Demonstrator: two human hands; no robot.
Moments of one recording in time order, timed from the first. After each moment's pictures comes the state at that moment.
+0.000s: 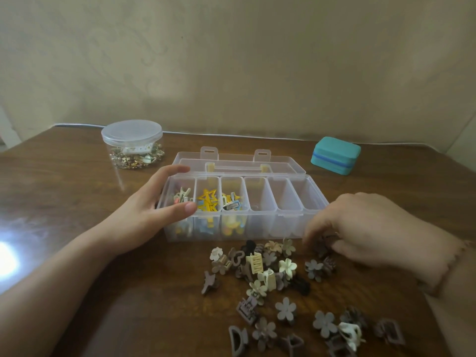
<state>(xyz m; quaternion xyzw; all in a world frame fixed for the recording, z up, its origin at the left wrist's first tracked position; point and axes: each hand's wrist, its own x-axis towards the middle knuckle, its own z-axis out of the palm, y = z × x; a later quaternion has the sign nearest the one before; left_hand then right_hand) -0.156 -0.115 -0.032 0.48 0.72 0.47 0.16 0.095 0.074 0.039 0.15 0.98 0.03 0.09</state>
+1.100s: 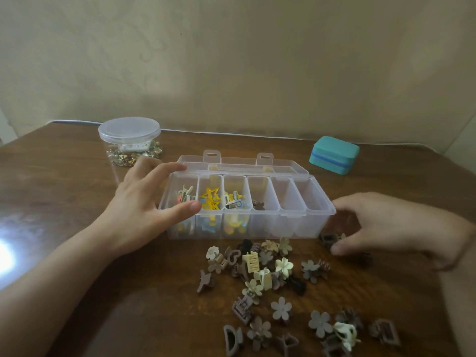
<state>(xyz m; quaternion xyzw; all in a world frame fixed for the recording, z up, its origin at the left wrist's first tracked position) -0.156 -0.112 -0.035 0.48 0.80 0.37 0.00 0.105 0.124 0.033 0.29 0.94 -0.14 0.15</state>
